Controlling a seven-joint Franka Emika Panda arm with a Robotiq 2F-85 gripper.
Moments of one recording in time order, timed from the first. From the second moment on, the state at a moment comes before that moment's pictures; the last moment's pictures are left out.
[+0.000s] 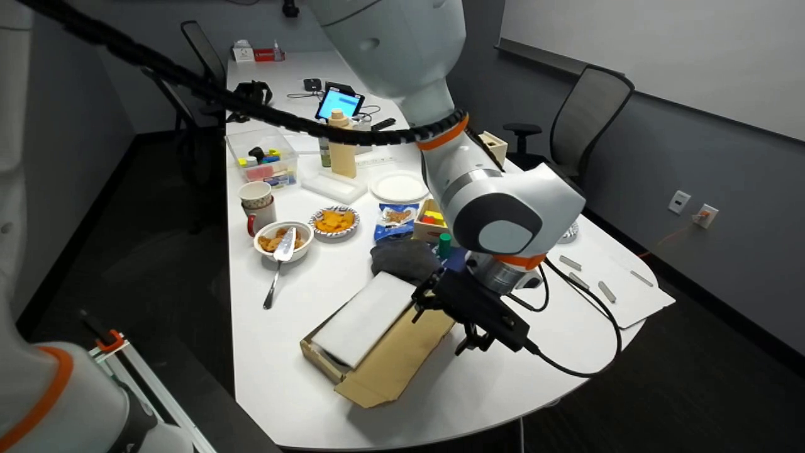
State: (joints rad) arm -0.32 0.48 -0.16 -2.16 0.26 2.21 -0.89
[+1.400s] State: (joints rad) arm -0.34 0.52 -0.07 -2.17 0.23 2.29 -0.88
